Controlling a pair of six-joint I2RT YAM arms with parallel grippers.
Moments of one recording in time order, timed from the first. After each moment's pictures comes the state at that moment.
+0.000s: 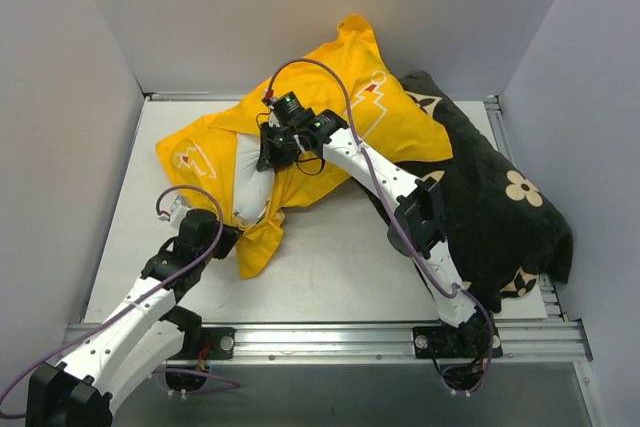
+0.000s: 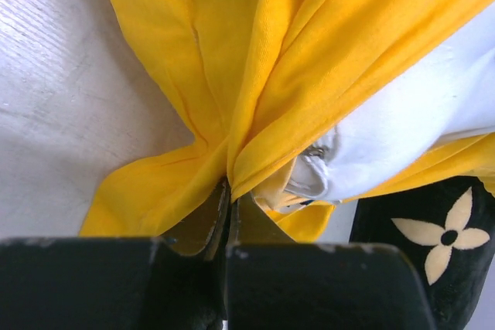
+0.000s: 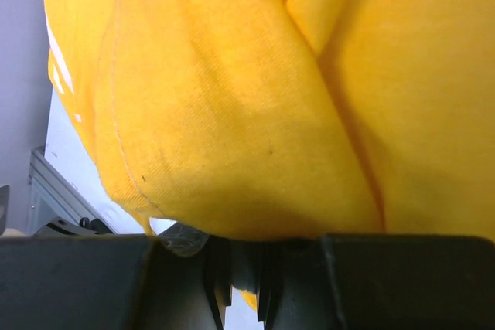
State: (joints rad) left arm -0.41 0.75 0.42 -0.37 -0.21 -1.25; right arm 0.77 2.29 2.27 -0.77 -0.21 0.52
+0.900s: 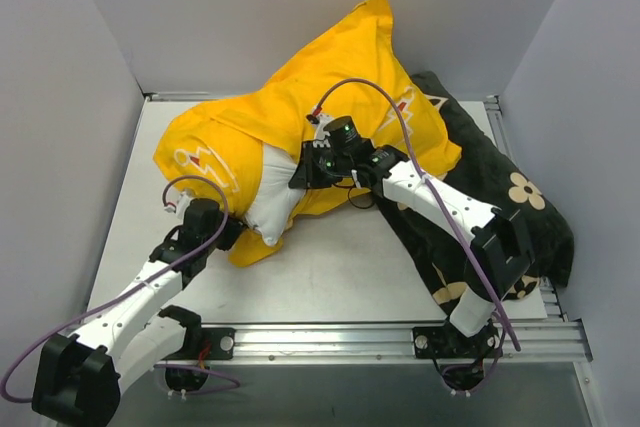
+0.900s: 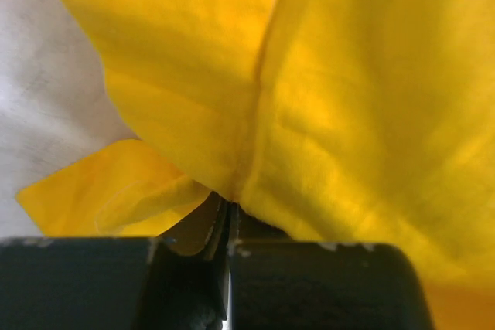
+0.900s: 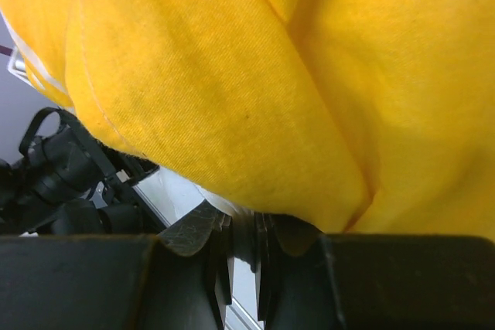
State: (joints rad) left arm -0.37 0.91 0.44 -0.22 -0.15 -1.26; right arm 0.72 1.69 1.43 -0.40 -0.28 0.54
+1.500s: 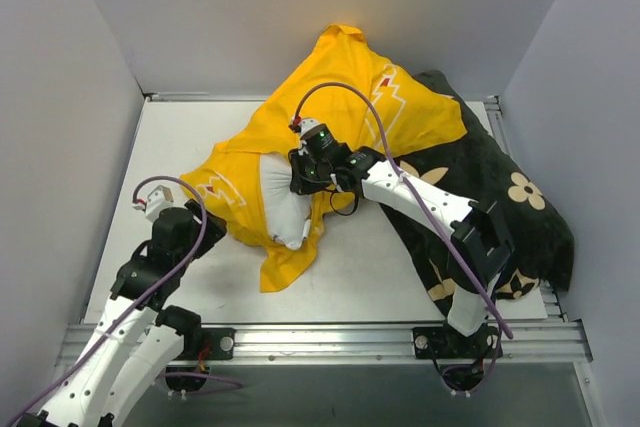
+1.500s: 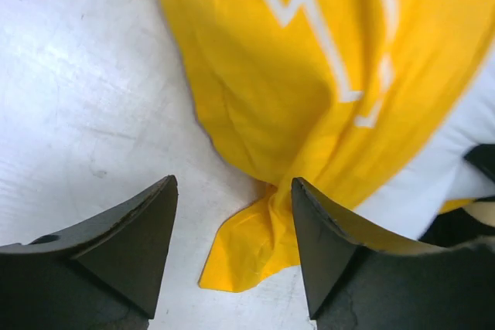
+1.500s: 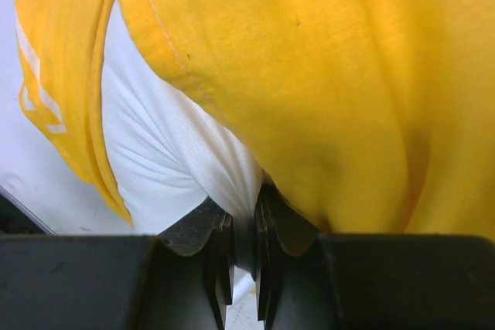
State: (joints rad) left arm -0.36 0.58 0.57 -0.67 -0.30 -0.98; right arm 0.80 1.80 1.50 -0.46 -0.04 0.39
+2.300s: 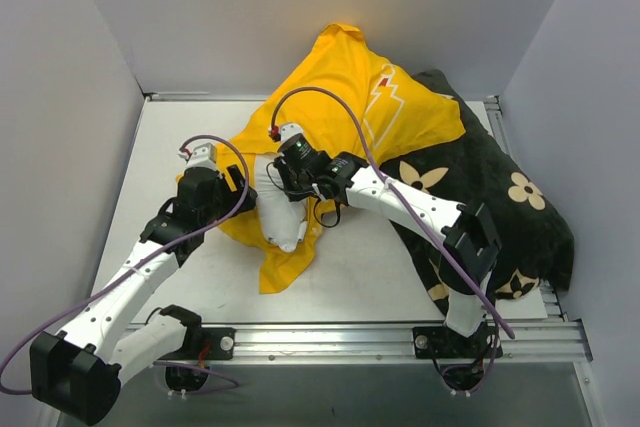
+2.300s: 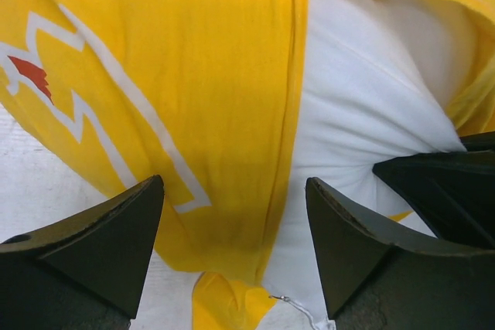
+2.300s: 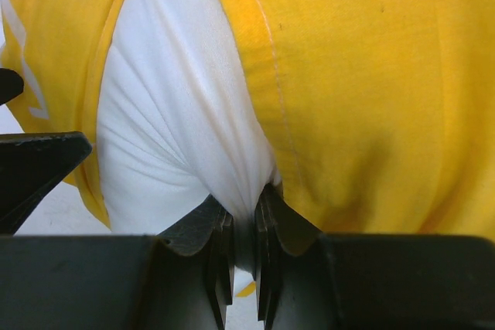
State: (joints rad) left arm -0.40 0.96 0.77 -0.36 -0.14 -0.62; right arm 0.92 1.84 1.61 -0.56 0.17 0.32
